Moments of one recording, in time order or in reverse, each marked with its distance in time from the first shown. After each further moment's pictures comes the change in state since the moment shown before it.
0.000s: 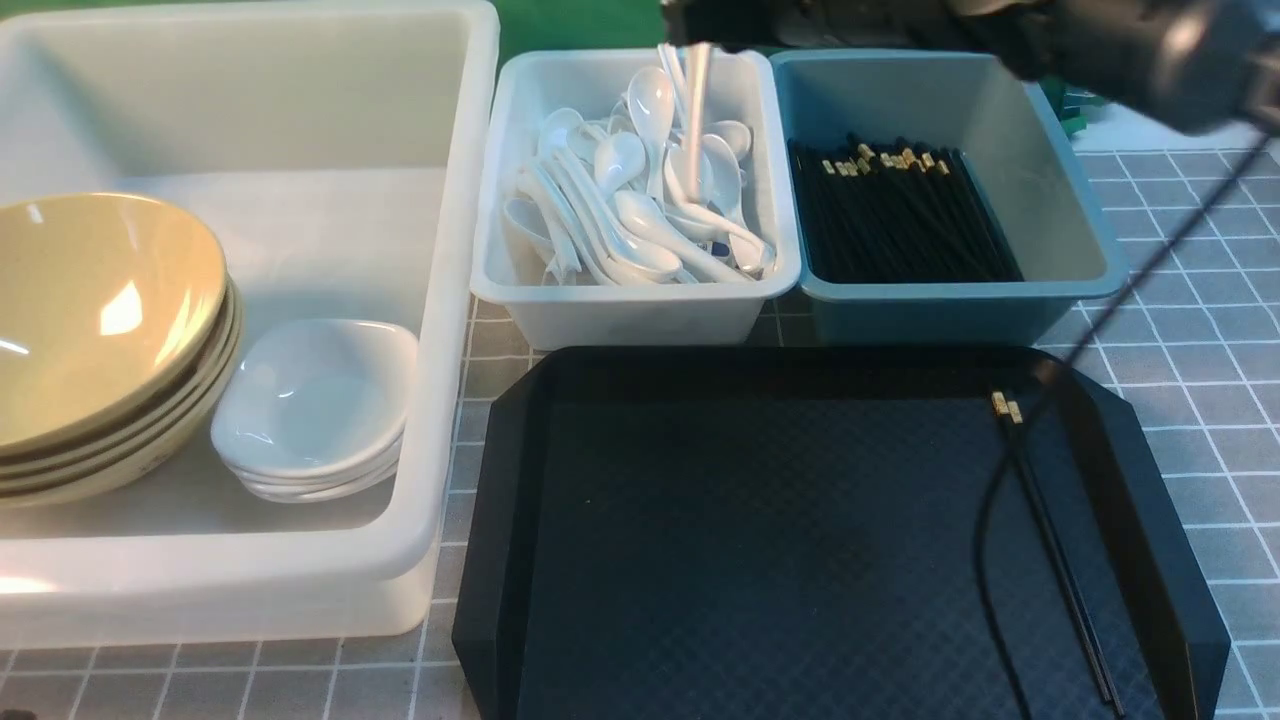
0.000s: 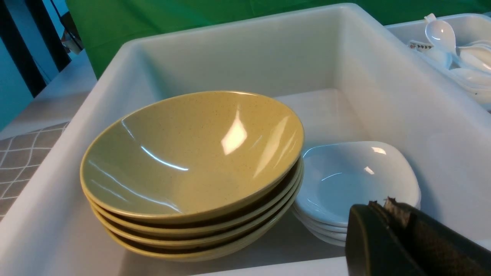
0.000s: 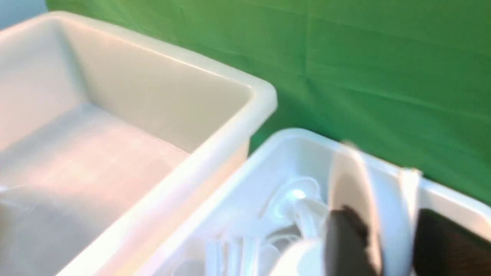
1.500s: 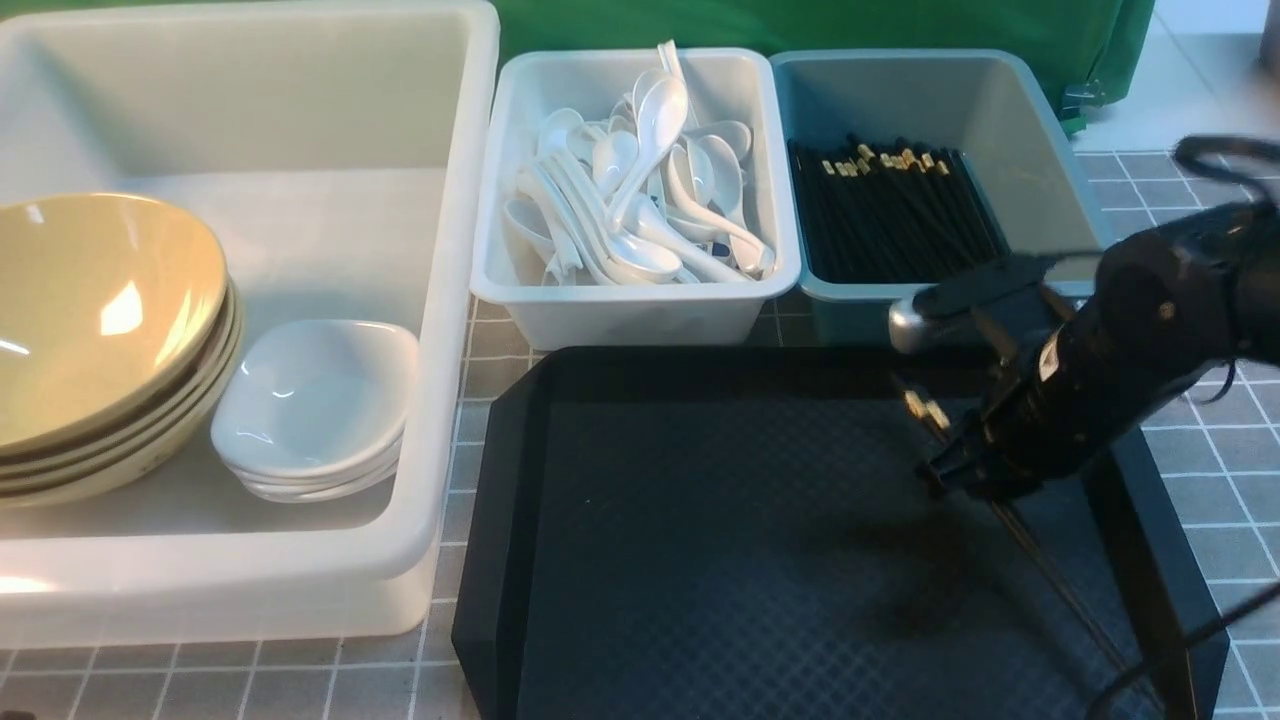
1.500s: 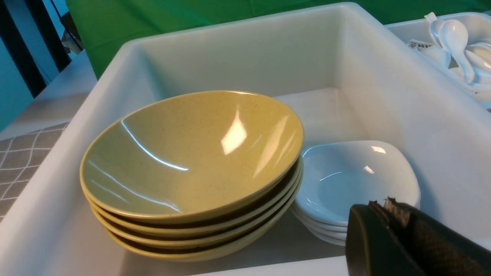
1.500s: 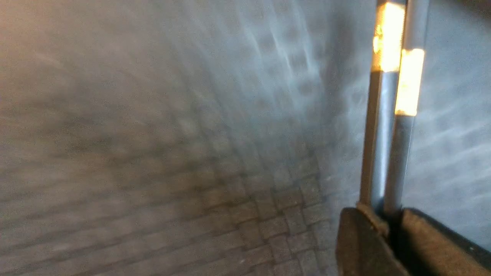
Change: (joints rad) right arm -0.050 -0.429 0.882 -0.746 0.325 0.686; left arm 0.000 0.000 0.000 0.002 0.002 0.001
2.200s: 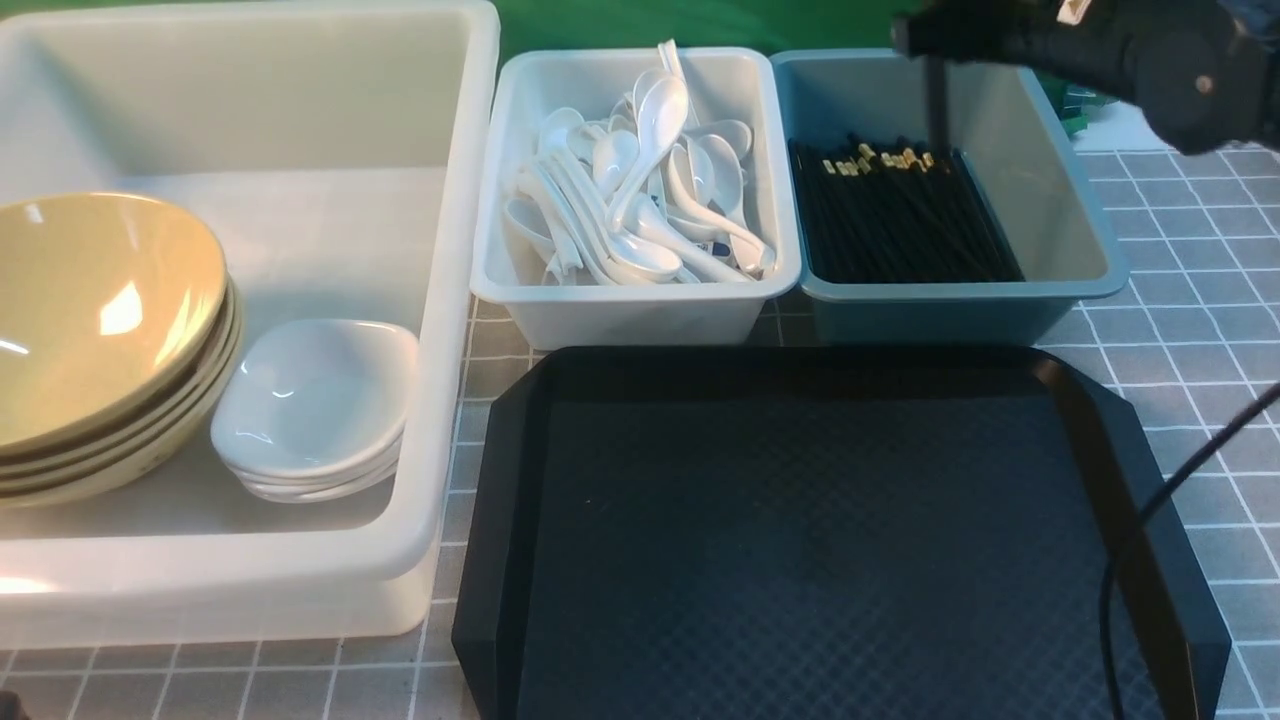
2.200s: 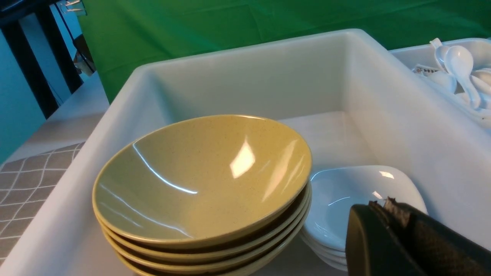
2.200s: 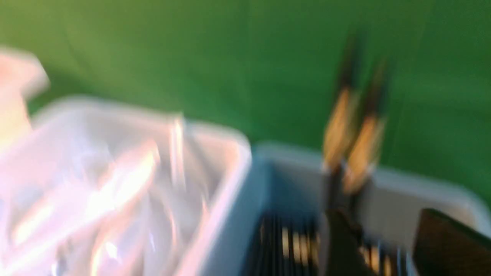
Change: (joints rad) right arm -0.131 0.174 -0.449 0.001 -0.496 0.033; left arm 0.000 0.000 0.000 0.001 -0.060 0.000
